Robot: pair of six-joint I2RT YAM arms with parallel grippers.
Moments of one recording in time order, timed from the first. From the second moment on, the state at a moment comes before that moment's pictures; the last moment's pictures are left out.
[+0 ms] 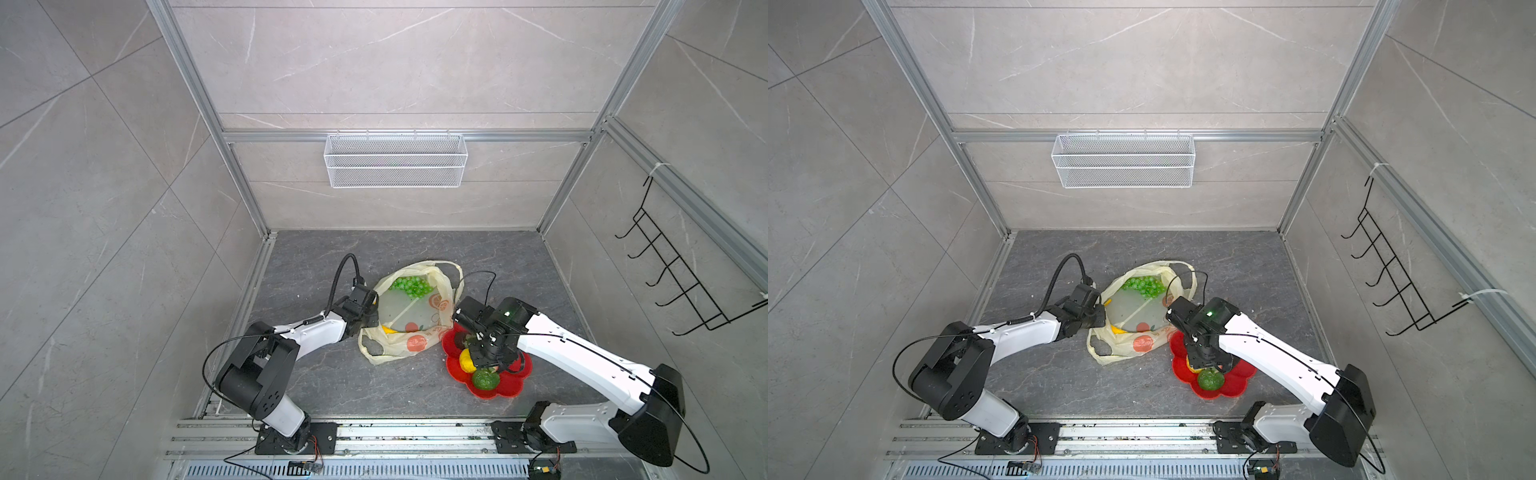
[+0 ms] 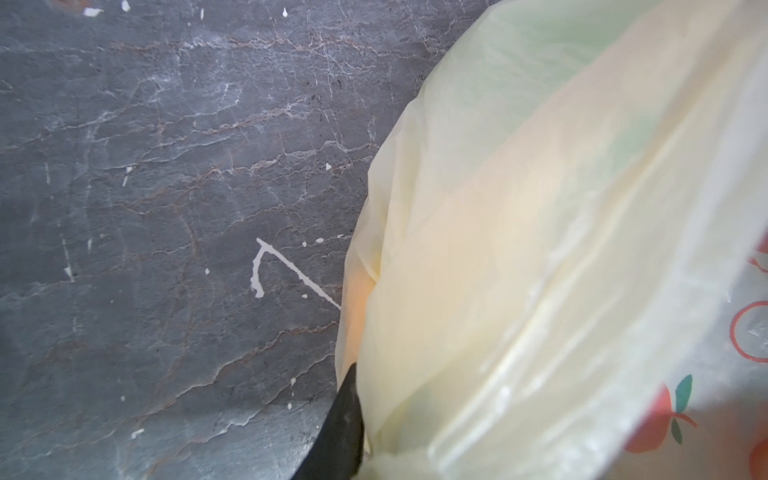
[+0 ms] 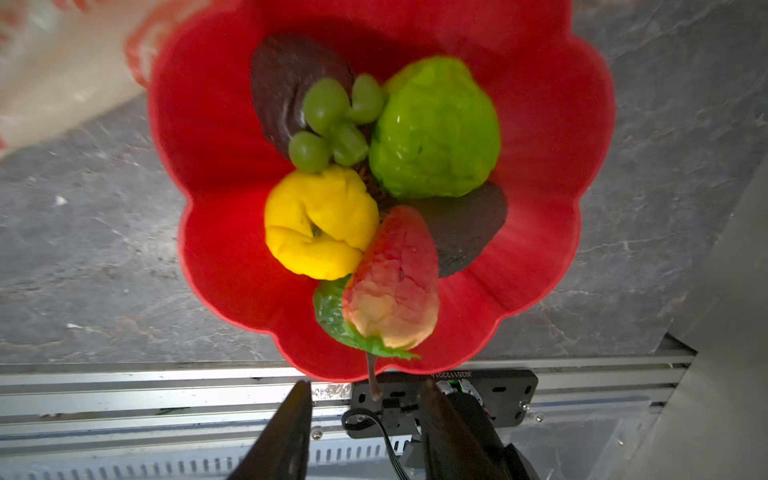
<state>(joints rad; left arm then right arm) -0.58 1.56 0.79 -0.18 -0.18 -0.52 0.80 1.30 1.16 -1.41 0.19 0.67</state>
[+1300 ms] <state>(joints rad) -0.47 1.62 0.78 -0.20 -0.02 -0.59 0.85 2.12 1.57 -0.47 0.00 0.75</state>
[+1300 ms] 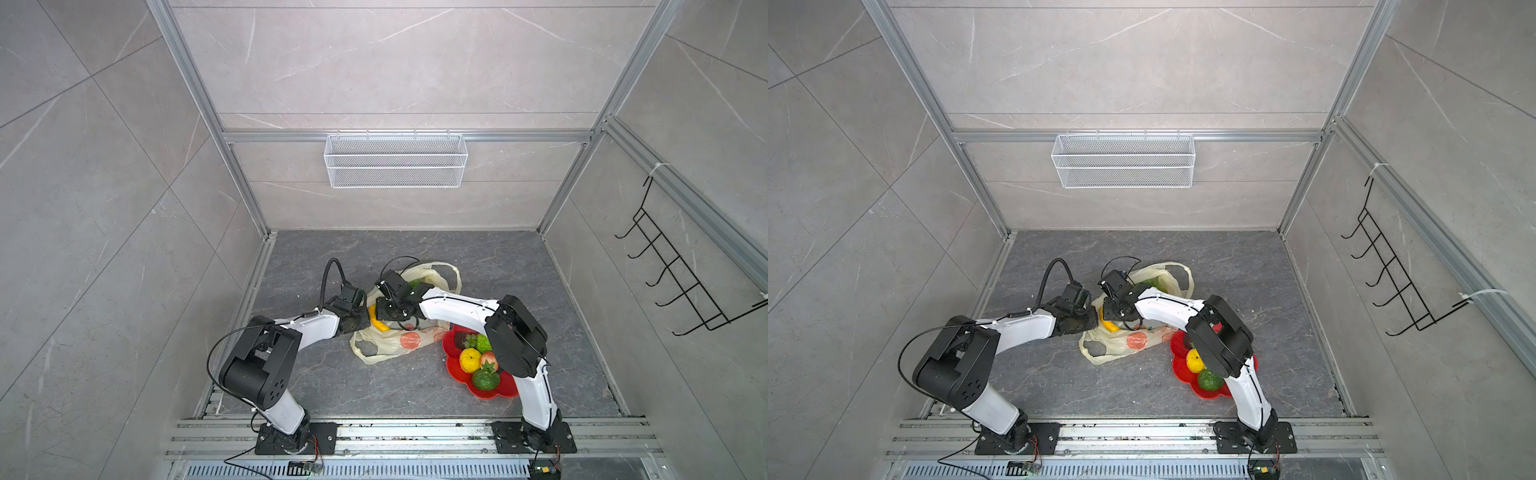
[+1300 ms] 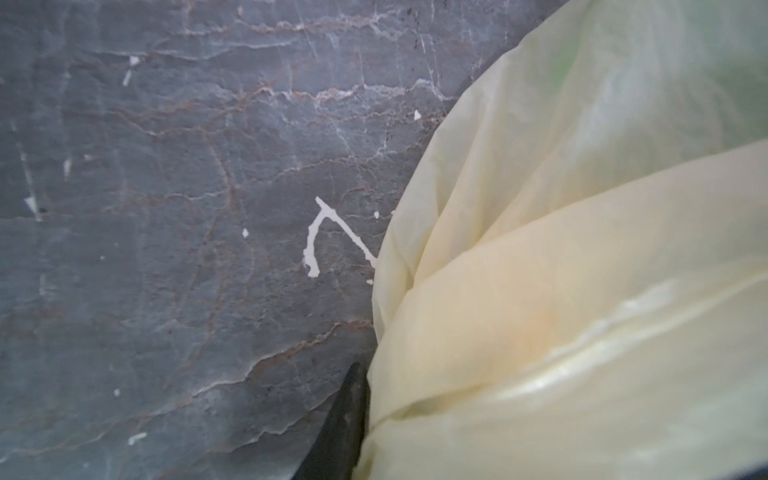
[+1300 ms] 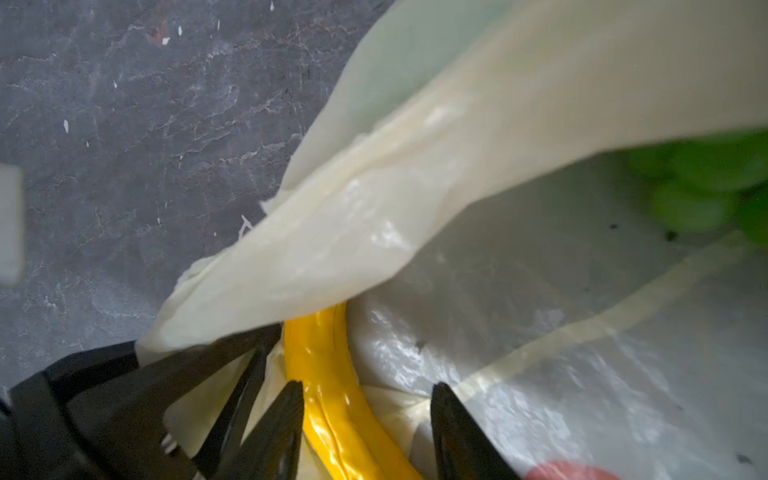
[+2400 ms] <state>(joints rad) -0.47 1.62 0.78 -0.20 -0.01 -0.59 0.85 2.25 1.72 -0.58 0.01 0.71</state>
